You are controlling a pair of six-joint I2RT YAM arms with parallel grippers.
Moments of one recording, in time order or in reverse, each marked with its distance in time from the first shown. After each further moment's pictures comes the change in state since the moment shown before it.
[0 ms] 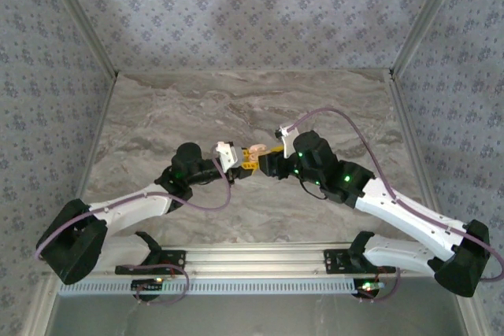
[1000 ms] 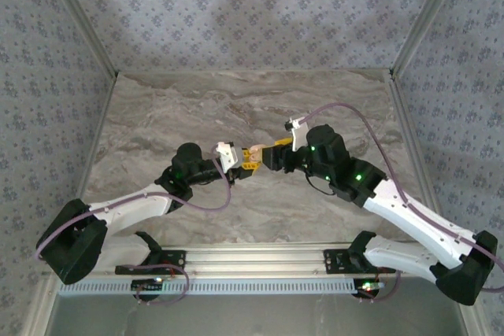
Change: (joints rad) left arm -0.004 0.000 0.000 0.001 0.000 0.000; right arm -0.072 -0.057 0.034 -0.001 -0.095 0.039
